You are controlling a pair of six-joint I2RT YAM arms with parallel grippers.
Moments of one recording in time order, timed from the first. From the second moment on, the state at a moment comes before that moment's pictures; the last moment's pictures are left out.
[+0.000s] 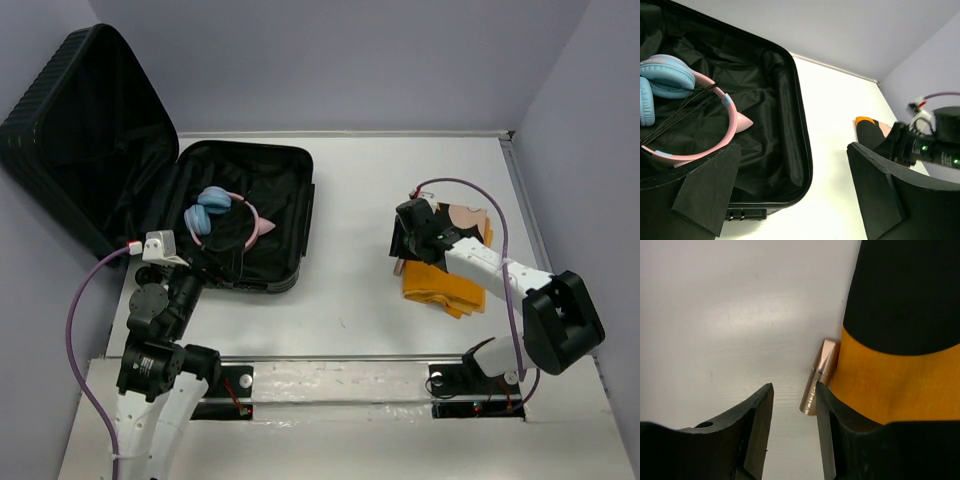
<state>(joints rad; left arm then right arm) -0.25 0.23 0.59 -0.36 0.02 -0.51 0.52 1.39 0.91 -0.33 0.27 0.58</state>
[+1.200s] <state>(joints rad) -0.25 0.26 0.59 -0.35 0.03 -0.52 0.74 1.70 1.58 -0.21 -0.02 0.59</state>
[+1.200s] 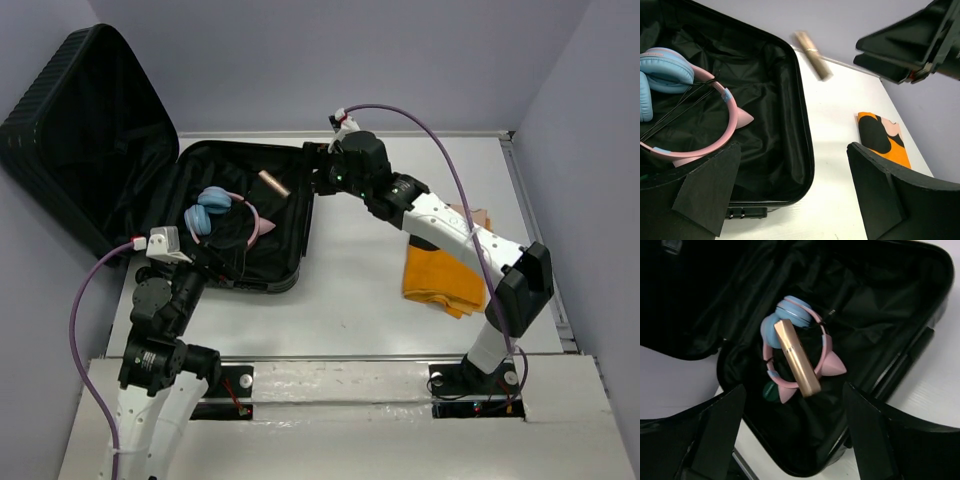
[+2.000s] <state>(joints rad) -0.25 0.32 0.59 -0.35 0.10 -0.51 -0.08 1.44 0.85 -0.26 0.33 0.61</state>
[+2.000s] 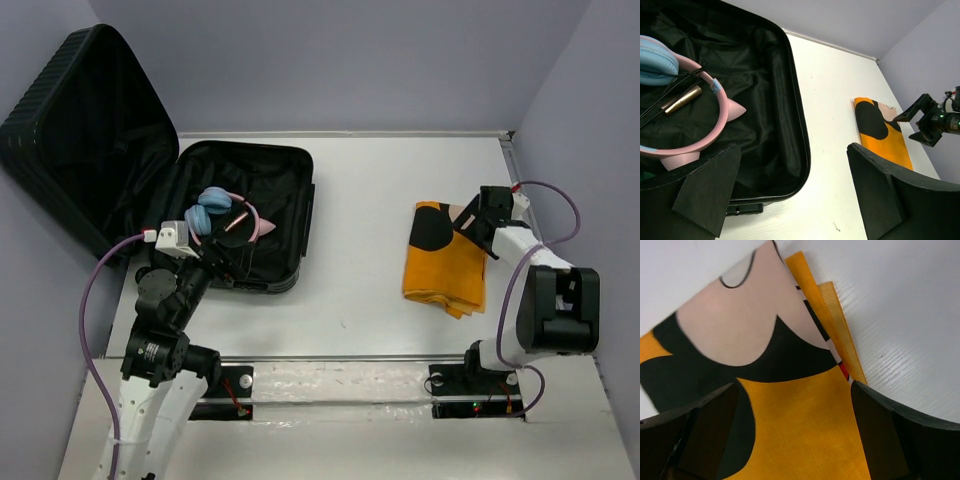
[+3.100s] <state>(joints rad) -0.96 1.18 0.87 -0.13 -0.20 -0.66 0.11 1.15 0.76 -0.14 -0.12 0.54</state>
